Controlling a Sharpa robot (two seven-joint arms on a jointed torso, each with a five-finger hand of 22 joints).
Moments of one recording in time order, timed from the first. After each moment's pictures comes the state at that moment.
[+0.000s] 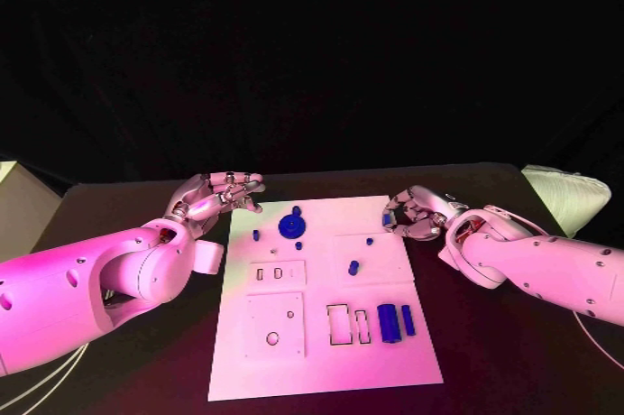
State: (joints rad) left arm 1.17 -0.96 -0.03 1.62 -0.04 -0.35 0.45; left_hand 1.31 -0.18 0.59 0.02 0.05 0.91 0.21 0.21 0.18 1.13 0.14 0.07 0.07 1.03 0.07 0.82 0.58 0.17 0.85 0.18 0.75 0.50; right arm 1.22 -0.81 -0.18 1.30 -1.18 -0.50 0.09; right_hand 1.42 -0.19 0.39 0.17 0.22 1.03 0.12 0.24 0.34 1.46 0.05 1.52 1.31 1.47 -0.02 1.56 1.31 0.03 1.47 0.08 1.45 1.31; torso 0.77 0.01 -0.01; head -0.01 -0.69
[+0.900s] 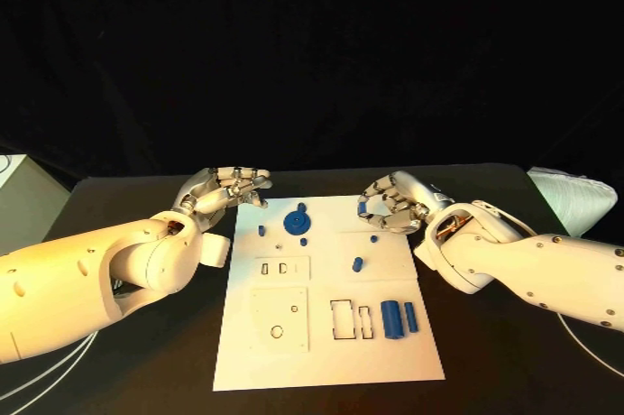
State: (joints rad) left arm 1.17 -0.96 -0.03 1.61 -0.04 -0.35 0.44; left_hand 1.31 -0.17 0.61 0.01 0.05 0.93 0.20 0.23 0.19 1.17 0.13 0.10 0.08 1.04 0.06 0.87 0.58 0.17 0.84 0.18 0.80 0.53; right arm 1.28 -0.80 -0.17 1.59 -1.16 -0.61 -0.10; right_hand 1.41 -0.19 0.42 0.16 0.21 1.03 0.11 0.27 0.34 1.46 0.04 1.54 1.31 1.47 -0.03 1.56 1.31 0.03 1.47 0.07 1.53 1.31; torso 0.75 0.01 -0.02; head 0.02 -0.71
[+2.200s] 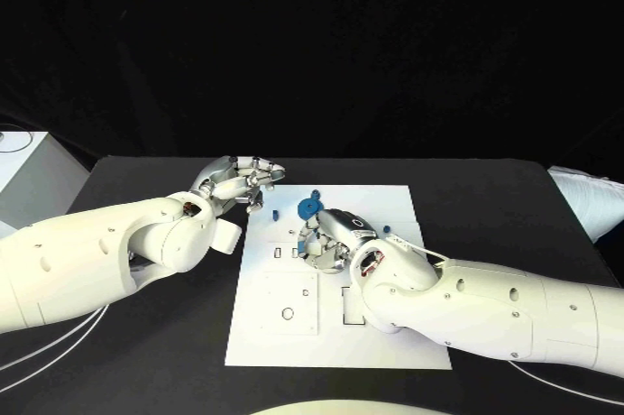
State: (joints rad) left arm 1.17 -0.96 -0.03 1.60 -0.16 -0.34 0.31; left_hand 1.25 -0.18 0.59 0.01 0.05 0.84 0.15 0.54 0.29 1.05 0.07 0.87 0.57 1.45 0.00 1.47 1.31 0.14 1.21 0.11 1.29 1.03; right arm 1.14 -0.50 -0.18 1.57 -1.45 -0.58 -0.43; right_hand 1.39 -0.20 0.44 0.16 0.22 1.01 0.12 0.27 0.35 1.46 0.04 1.54 1.31 1.47 -0.03 1.56 1.31 0.03 1.47 0.08 1.53 1.31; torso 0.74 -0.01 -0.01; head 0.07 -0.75
